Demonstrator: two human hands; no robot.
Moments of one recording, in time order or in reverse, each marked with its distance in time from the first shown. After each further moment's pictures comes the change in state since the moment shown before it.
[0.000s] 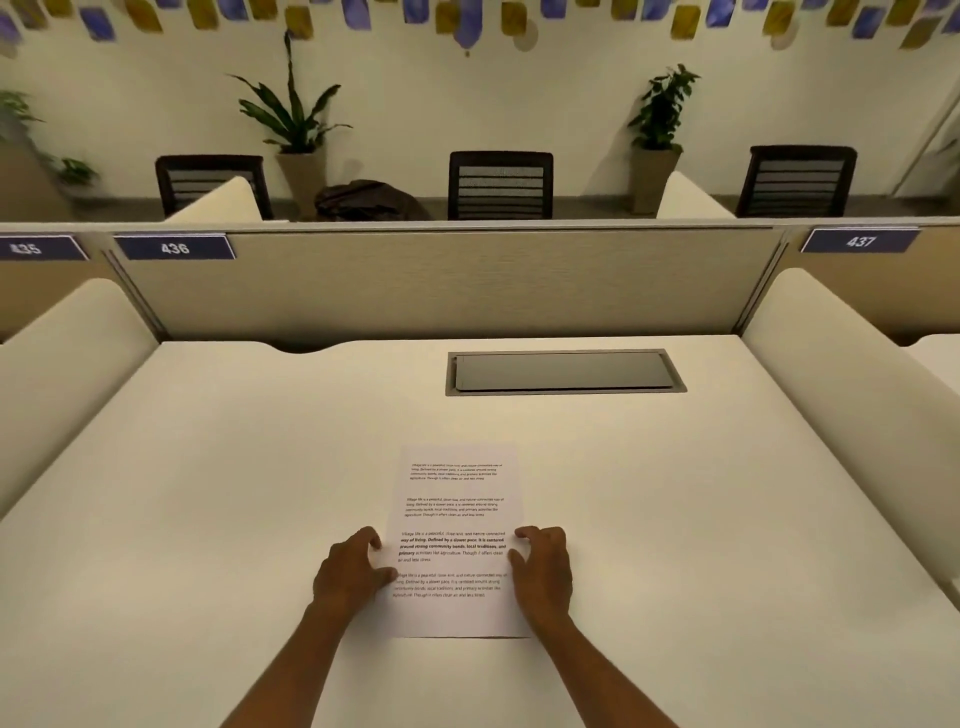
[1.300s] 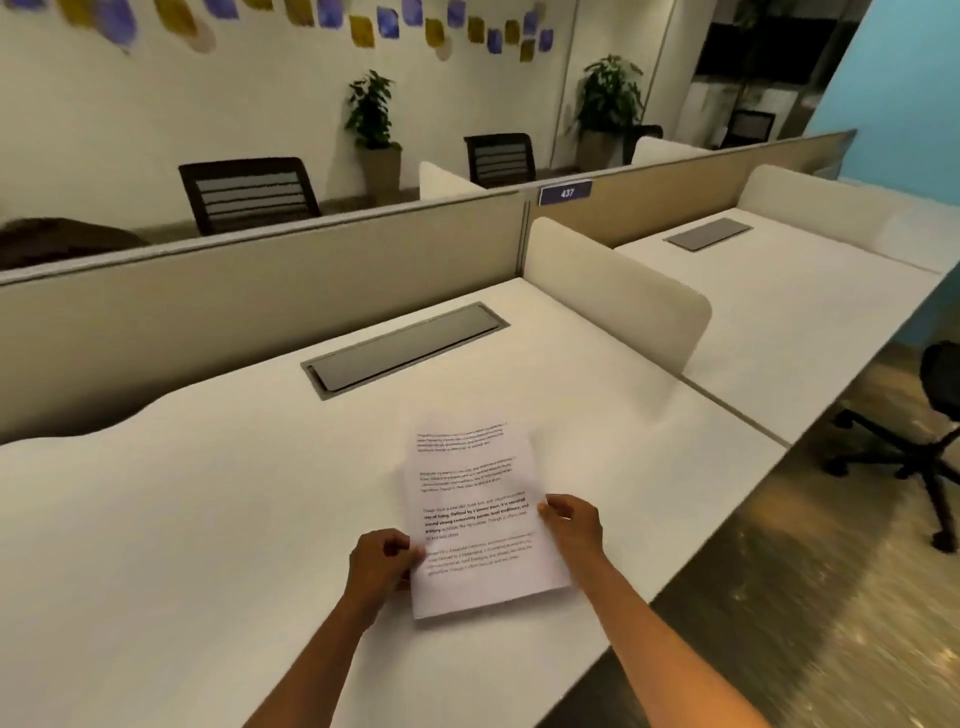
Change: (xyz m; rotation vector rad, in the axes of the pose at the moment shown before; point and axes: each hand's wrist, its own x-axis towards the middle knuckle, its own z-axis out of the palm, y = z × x) left_hand -0.018 0.000 0.006 -0.510 -0.532 0.392; right_hand -0.139 -0.004 -0.051 0.587 0.463 0.481
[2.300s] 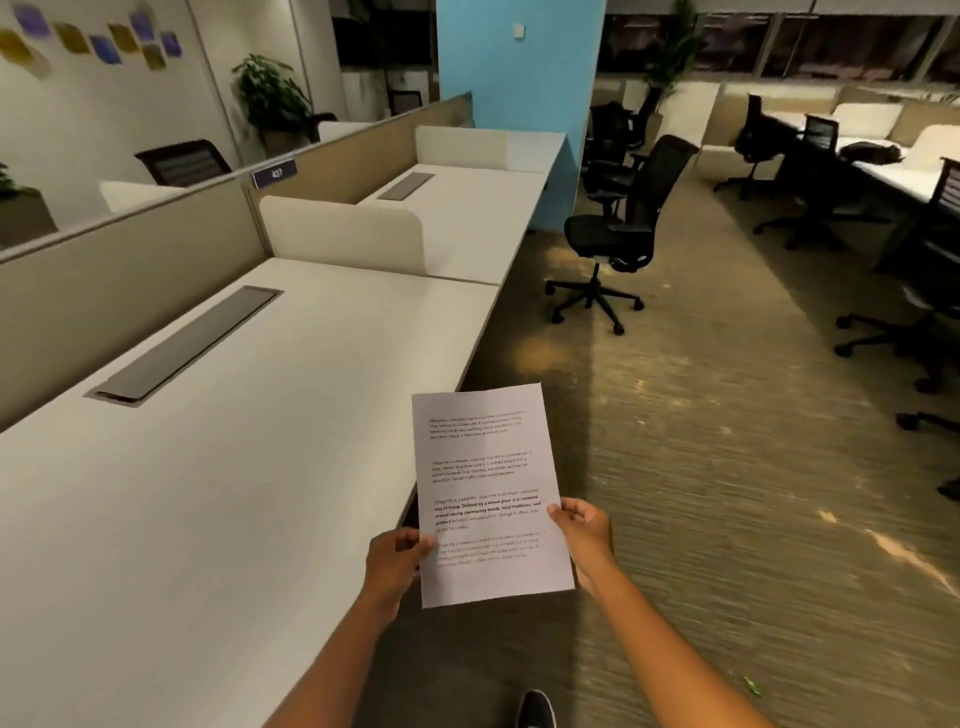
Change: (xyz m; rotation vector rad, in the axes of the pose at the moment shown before) left_hand -0.274 -0.098 -0.005 0.149 -0.606 0.084; right_hand -0.426 0.163 -0.074 0.467 0.609 0.179
